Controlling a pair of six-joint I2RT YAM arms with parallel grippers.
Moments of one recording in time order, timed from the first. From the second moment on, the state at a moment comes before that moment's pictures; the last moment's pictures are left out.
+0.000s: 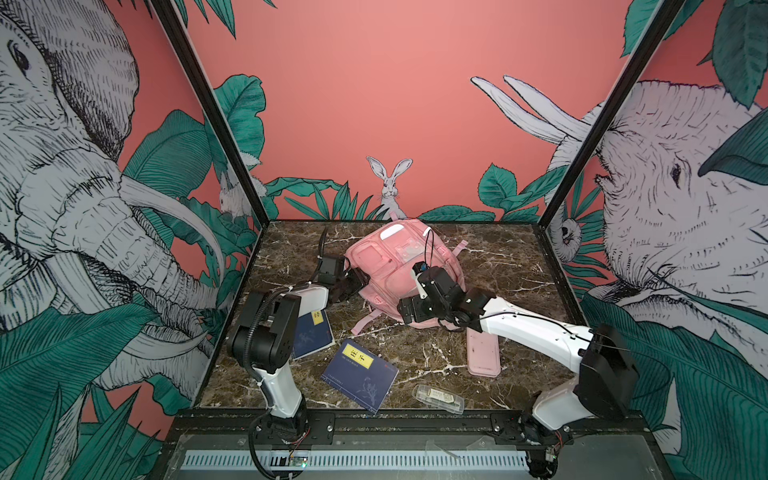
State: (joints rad) left arm -0.27 1.77 0.92 0.08 0.31 -0.79; right arm 0.83 1.52 1.11 -0.42 0.05 0.44
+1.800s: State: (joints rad) left arm -0.55 0.71 0.58 -0.87 0.00 -0.75; right arm 0.82 1.40 0.94 -0.46 0.13 0.32
